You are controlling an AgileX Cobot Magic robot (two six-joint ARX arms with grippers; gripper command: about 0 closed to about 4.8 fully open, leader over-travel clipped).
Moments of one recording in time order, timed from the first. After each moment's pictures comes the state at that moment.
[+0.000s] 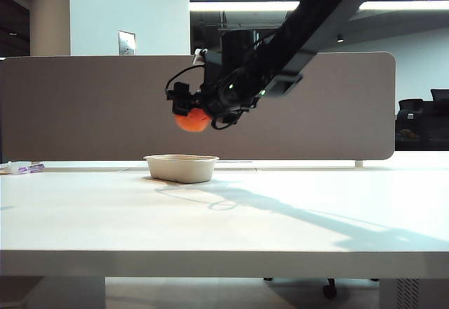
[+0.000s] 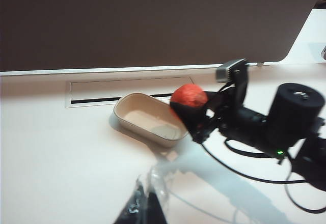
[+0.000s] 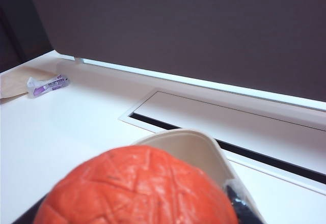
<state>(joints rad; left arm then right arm) -0.04 0.99 1.06 -0.29 0.30 -0.04 0.52 2.53 2.10 0.36 -0.08 0.13</state>
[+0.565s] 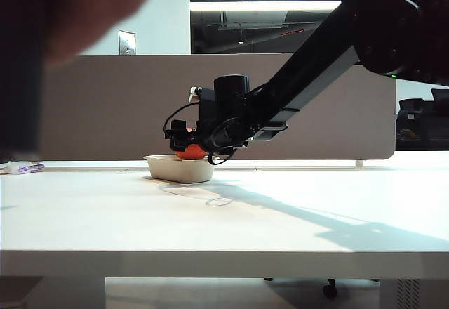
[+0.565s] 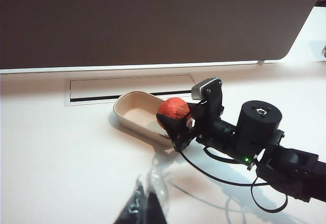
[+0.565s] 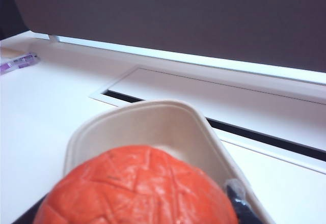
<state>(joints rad) -0.04 0.99 1.06 -0.29 0.30 -0.04 0.50 2.80 2.40 0.32 -0.07 0.10</state>
